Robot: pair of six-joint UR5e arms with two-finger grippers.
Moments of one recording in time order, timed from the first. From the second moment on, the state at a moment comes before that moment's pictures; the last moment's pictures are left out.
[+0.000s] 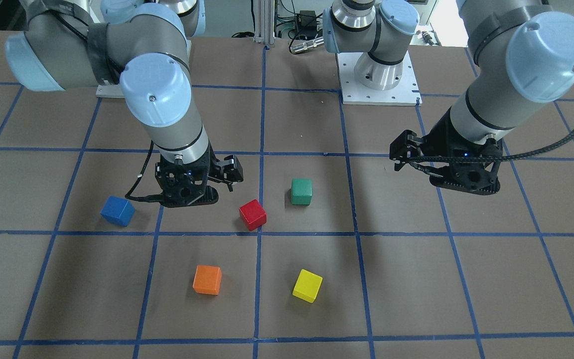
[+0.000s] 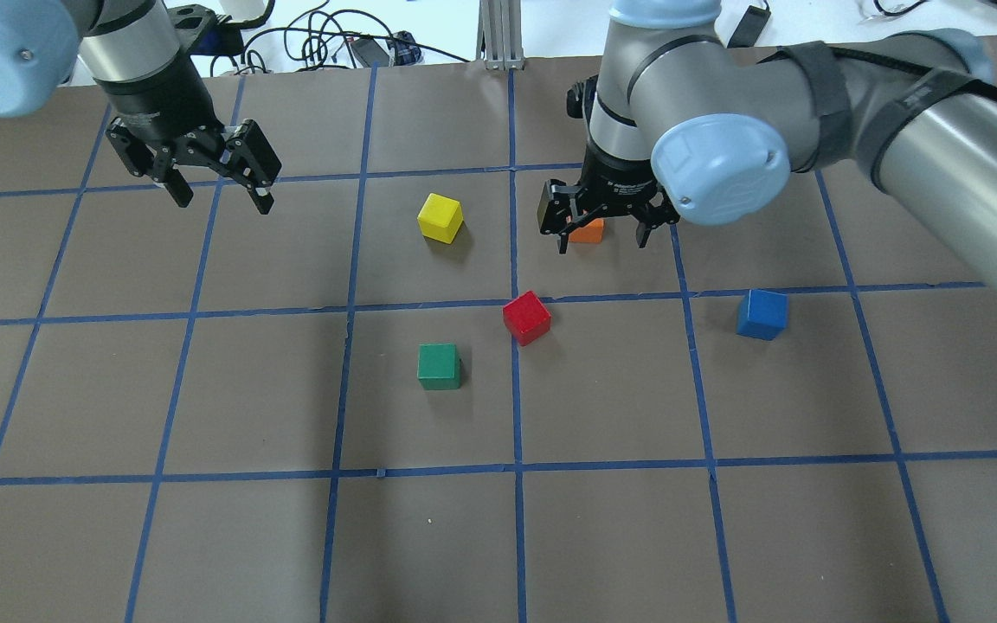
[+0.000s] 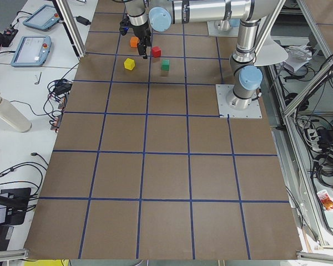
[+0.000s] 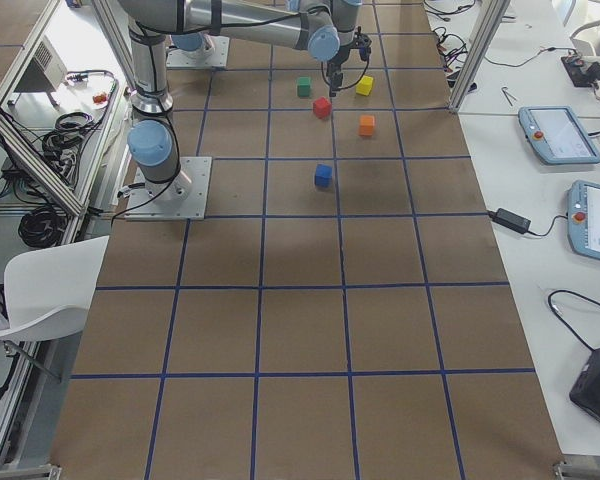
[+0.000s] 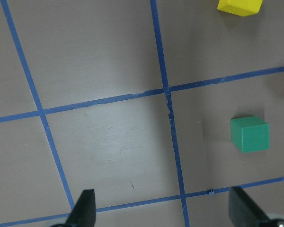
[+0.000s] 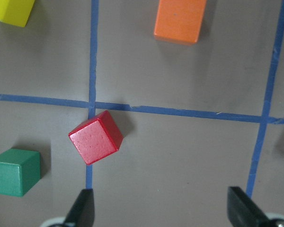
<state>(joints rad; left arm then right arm) -1.48 -1.76 -1.44 -1.66 1.58 0.26 1.80 -1.28 1.60 -1.85 -1.50 0.11</state>
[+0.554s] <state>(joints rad) -1.46 -1.76 -1.44 -1.65 1.56 0.26 1.86 -1.17 1.62 -2.00 -1.49 0.06</state>
